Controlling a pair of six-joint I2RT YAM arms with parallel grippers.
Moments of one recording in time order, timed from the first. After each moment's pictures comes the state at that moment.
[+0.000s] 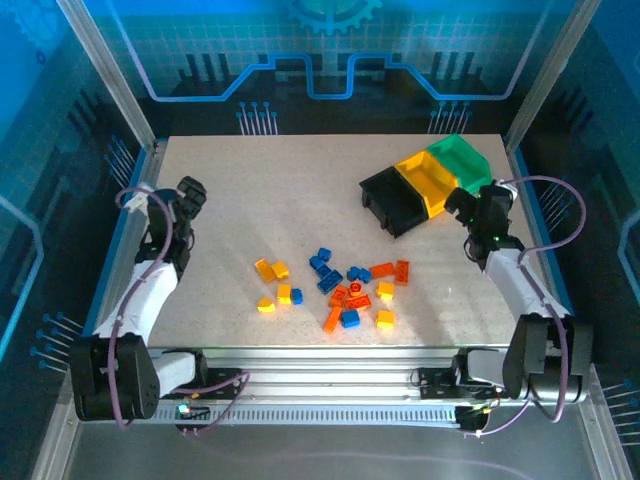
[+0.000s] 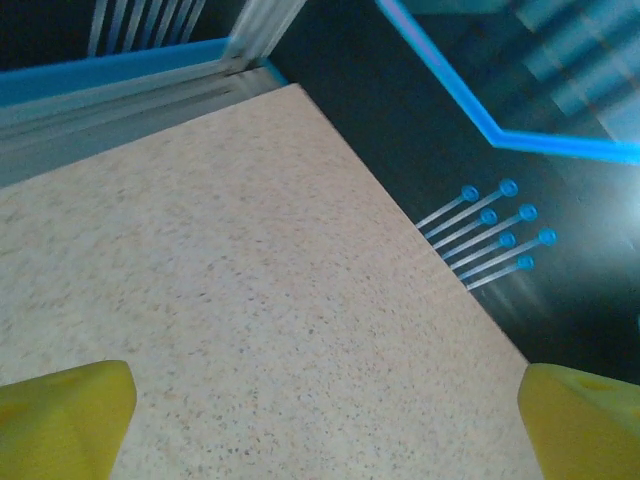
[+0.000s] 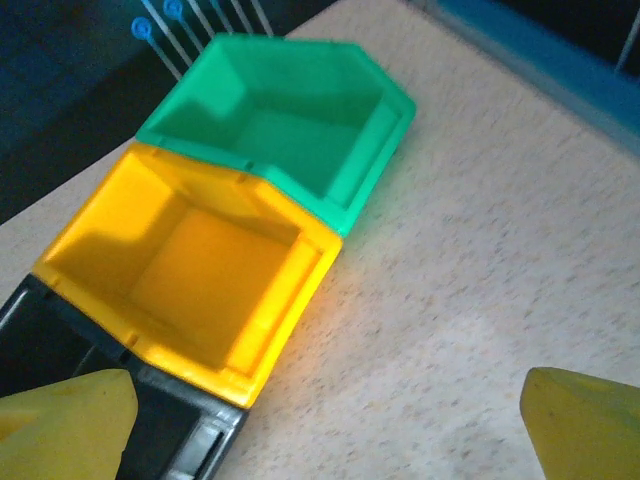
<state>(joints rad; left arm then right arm) 0.14 1.16 0.72 0.01 -0.20 -0.88 -0.09 1.27 0.78 -0.10 0.14 0.52</state>
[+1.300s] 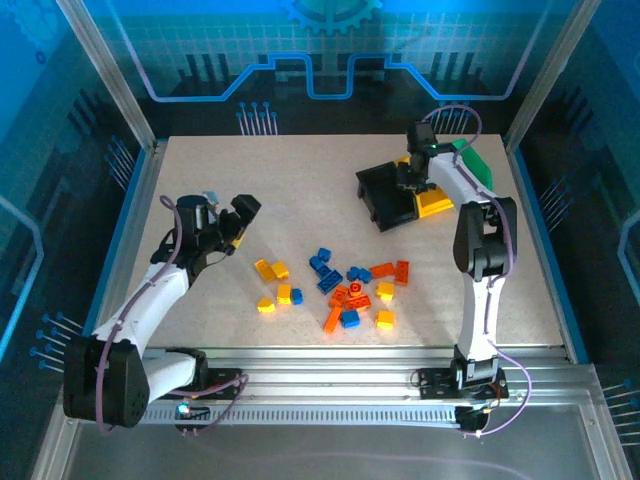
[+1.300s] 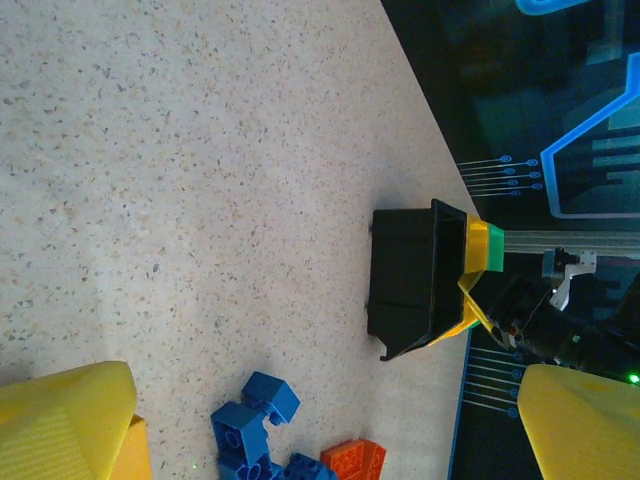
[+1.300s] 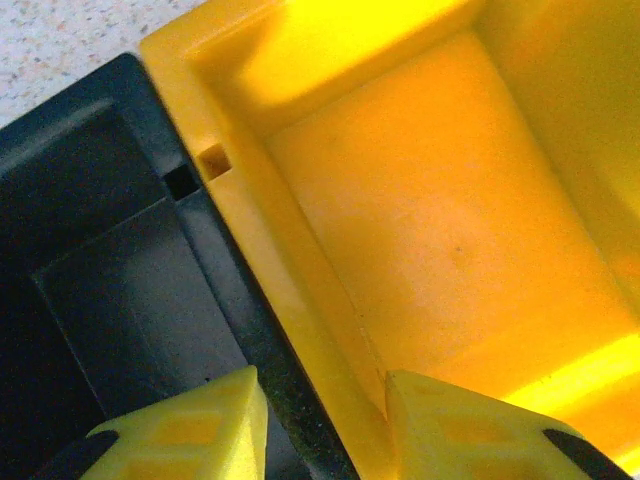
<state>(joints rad) -0.09 1.15 0.72 -0.13 0.36 -1.06 0.16 2.16 1.84 -0.80 0.08 0.29</state>
